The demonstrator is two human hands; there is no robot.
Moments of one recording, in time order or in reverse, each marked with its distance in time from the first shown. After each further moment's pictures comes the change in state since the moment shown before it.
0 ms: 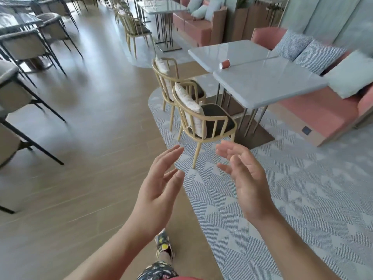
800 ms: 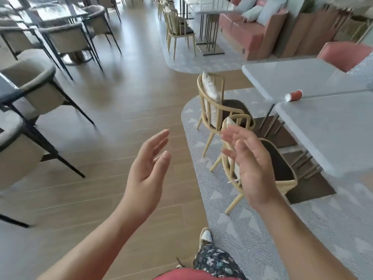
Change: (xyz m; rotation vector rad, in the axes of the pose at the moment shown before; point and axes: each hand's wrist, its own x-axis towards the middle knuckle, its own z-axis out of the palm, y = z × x) left_hand 0.393 -0.108 -0.248 0.052 0.326 0.005; right_hand 0.459 0.077 0.207 0.035 -0.189 -0.062
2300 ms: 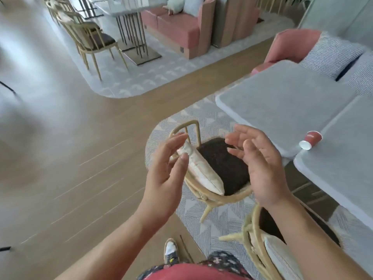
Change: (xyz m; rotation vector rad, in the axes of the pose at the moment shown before) left_hand 0.785 -0.221 0.115 -0.158 -0.454 -0.041; right_hand 0.703 0.193 -0.027 -0.127 0.456 0.042
